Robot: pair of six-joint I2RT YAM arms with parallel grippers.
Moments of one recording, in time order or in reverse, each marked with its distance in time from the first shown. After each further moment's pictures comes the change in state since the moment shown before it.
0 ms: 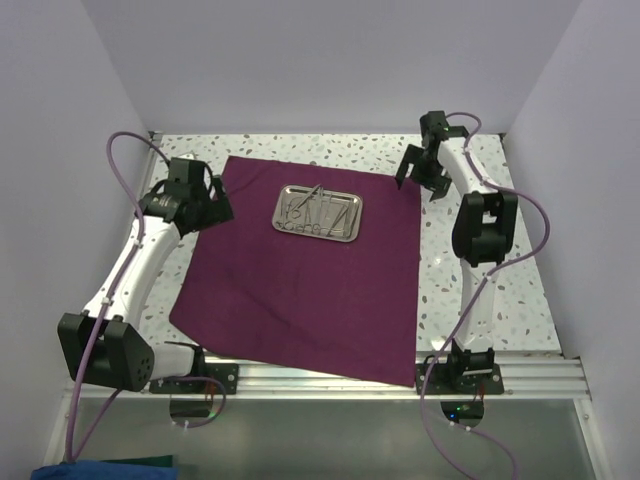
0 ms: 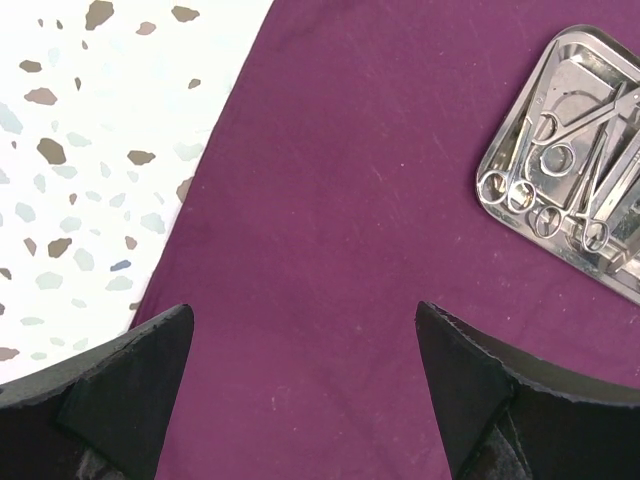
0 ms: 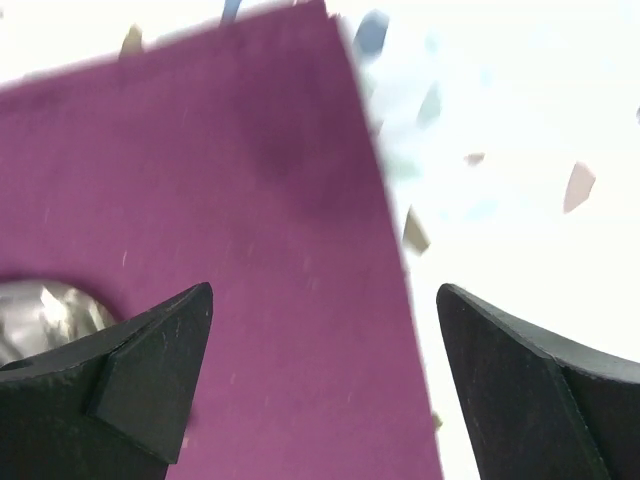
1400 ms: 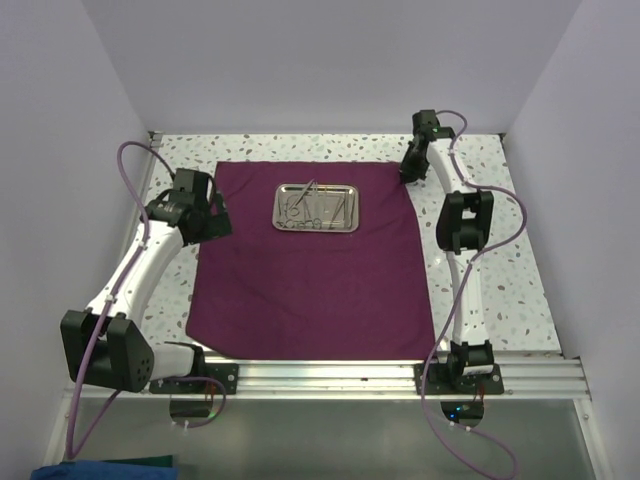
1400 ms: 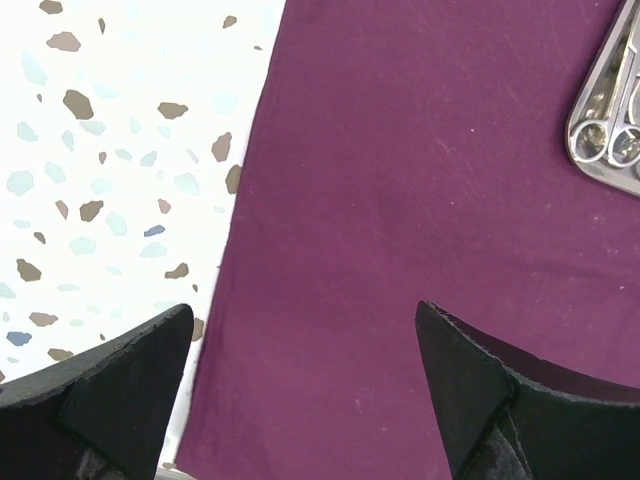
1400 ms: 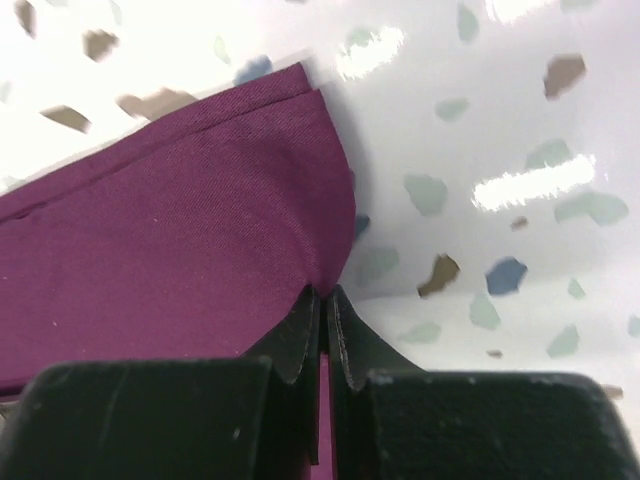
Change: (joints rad) left arm 0.000 -0.010 -0.084 -0.026 -0.044 0.048; right arm -0.016 0.389 0.459 0.013 -0.052 0.011
